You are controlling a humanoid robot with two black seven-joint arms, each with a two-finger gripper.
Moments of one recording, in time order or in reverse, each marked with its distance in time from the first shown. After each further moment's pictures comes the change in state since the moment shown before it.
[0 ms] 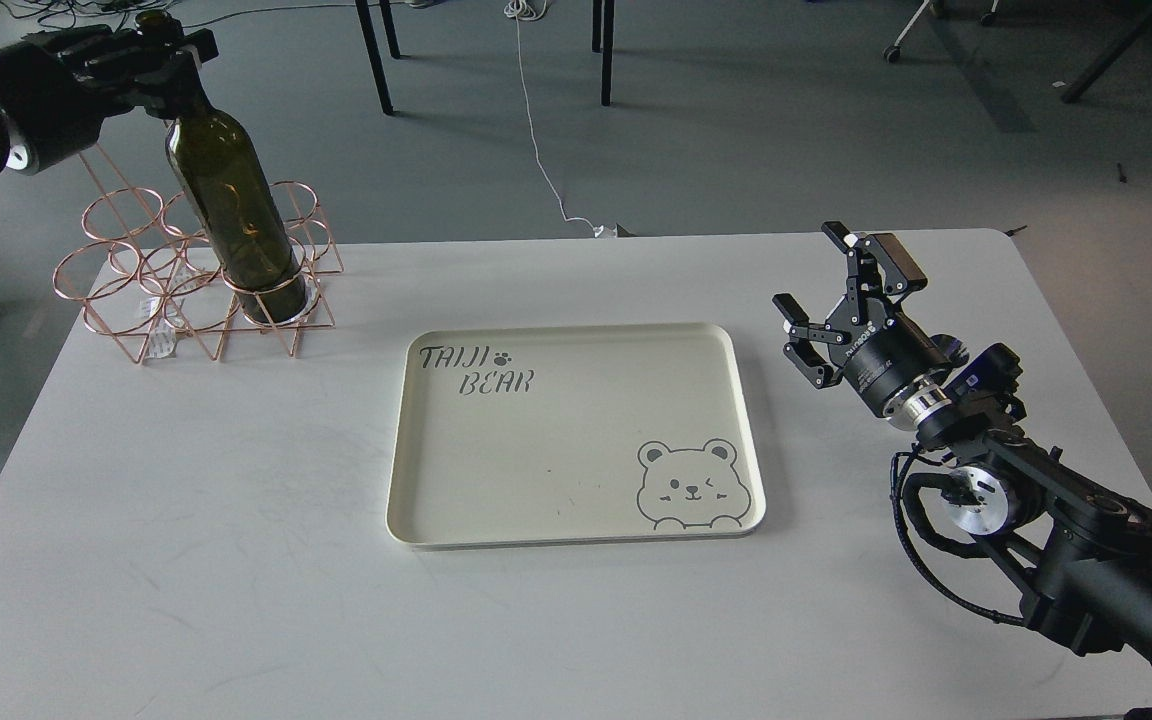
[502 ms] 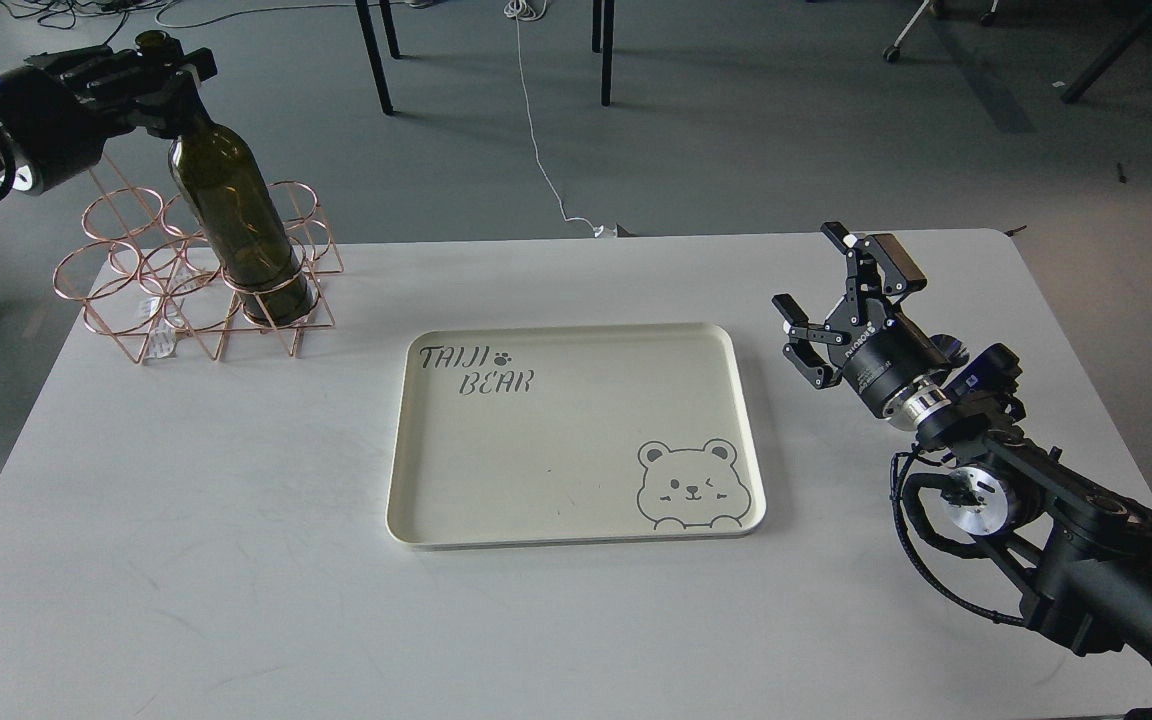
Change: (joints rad) left arm 0.037 0.000 0.000 0.000 -0.002 0.037 -0.001; right arm 0.000 0.000 -0.002 0.000 0.000 0.000 0.000
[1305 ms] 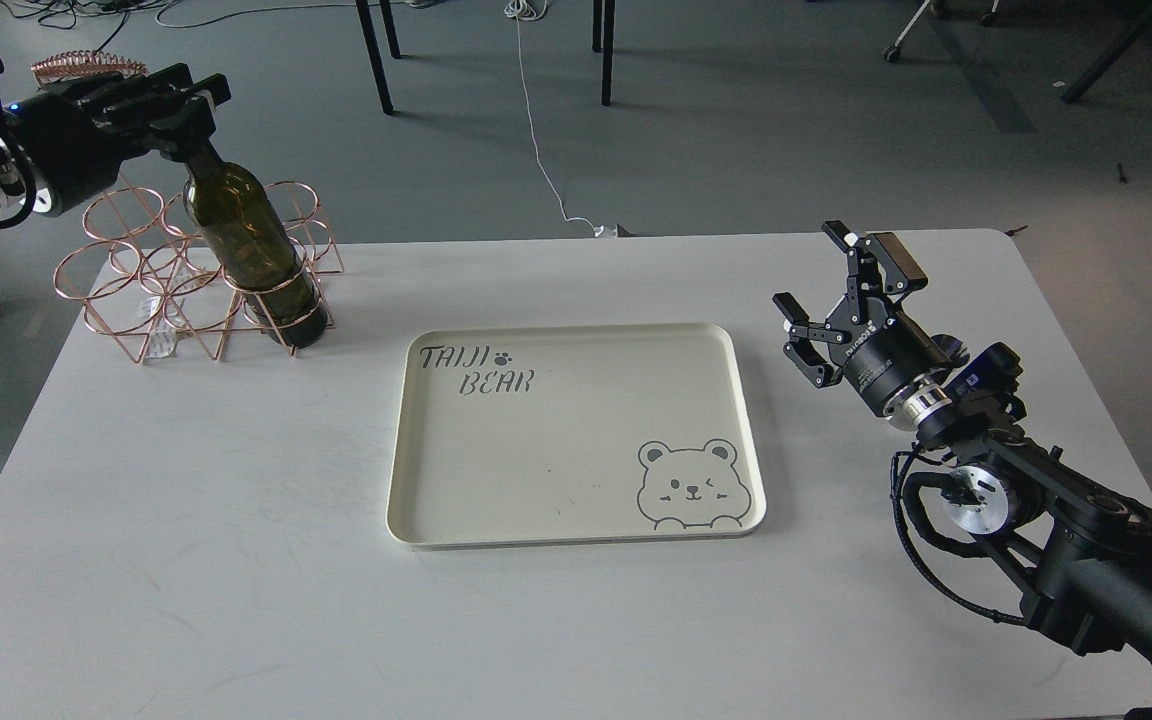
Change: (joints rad) left arm 0.027 -0.027 -0.002 0.020 -0.002 0.015 0.001; right arm 0.000 -0.001 0.003 0.002 0.000 0.000 0.000
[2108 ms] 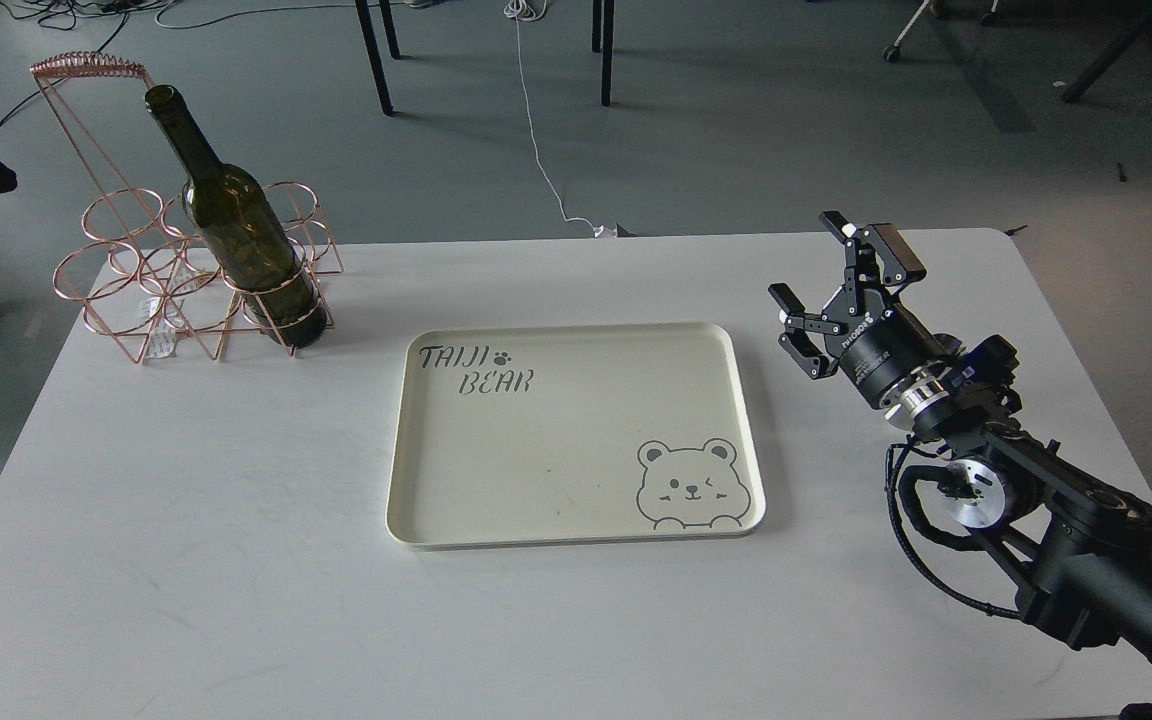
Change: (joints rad) left arm -0.201 0.091 -0.009 -0.391 -0.977 -0.115 0.000; right arm 0.008 0.009 0.022 0.024 0.004 0.000 0.000
